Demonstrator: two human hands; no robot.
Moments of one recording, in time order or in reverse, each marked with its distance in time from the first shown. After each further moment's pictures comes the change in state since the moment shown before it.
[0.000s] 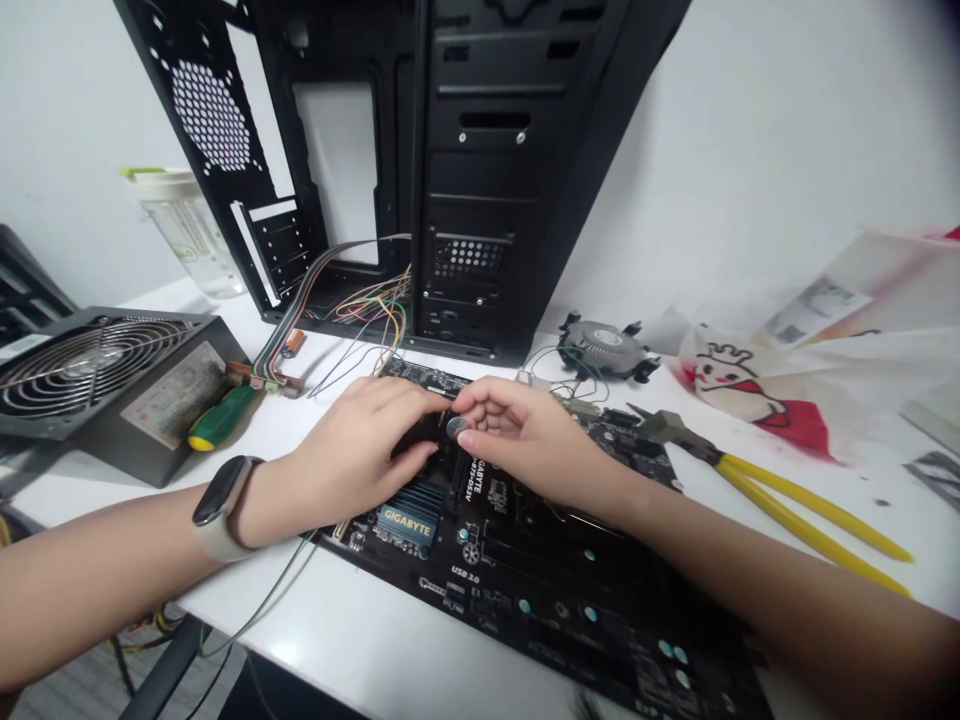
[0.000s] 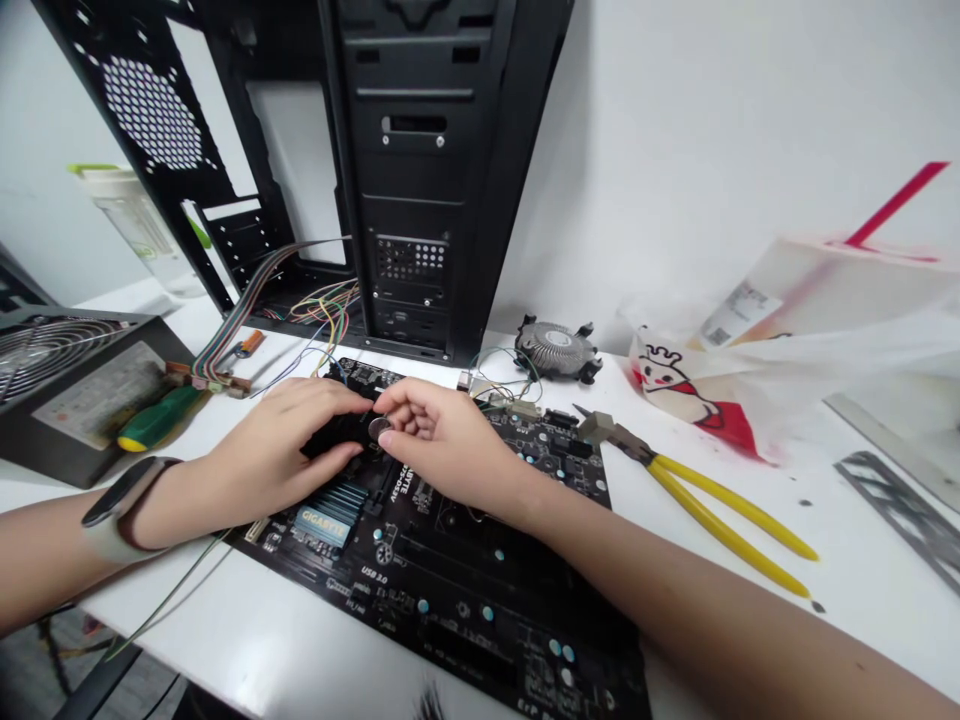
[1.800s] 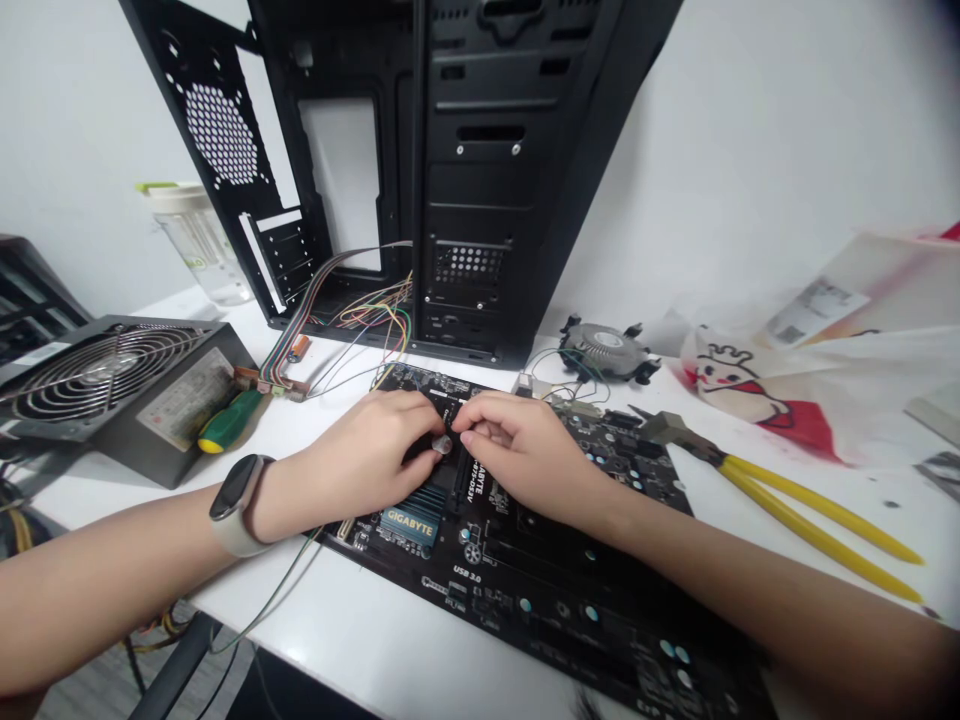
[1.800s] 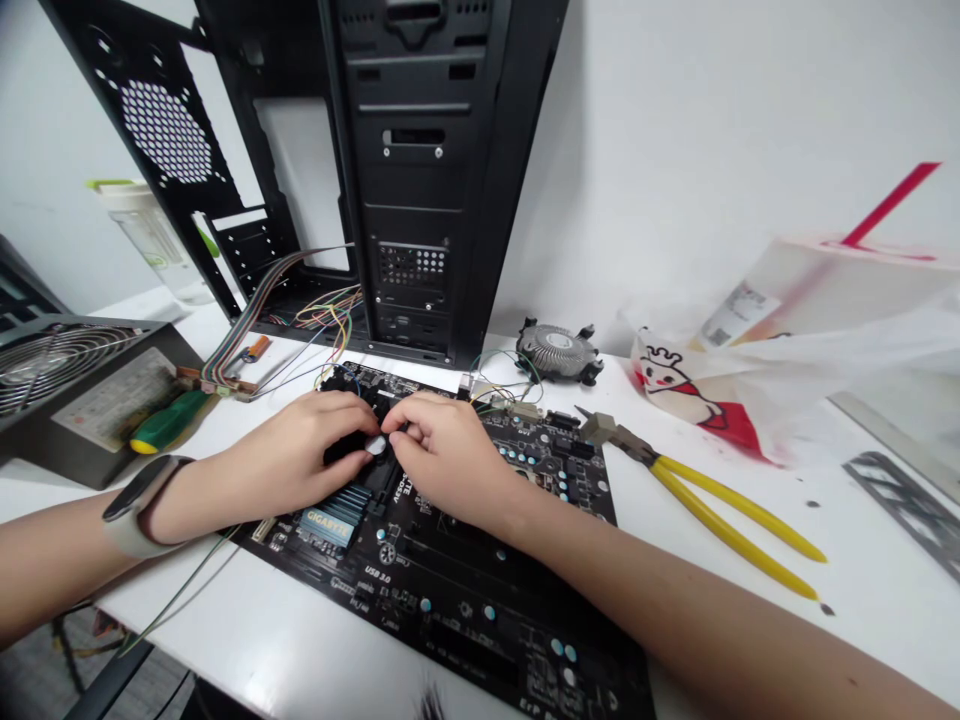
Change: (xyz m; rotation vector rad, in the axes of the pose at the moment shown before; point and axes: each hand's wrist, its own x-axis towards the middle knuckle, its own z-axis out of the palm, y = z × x) left_hand 0.010 0.003 0.001 -0.080 -0.274 -0.135; right_hand -0.004 0.005 0.006 -0.453 0.121 -0.136
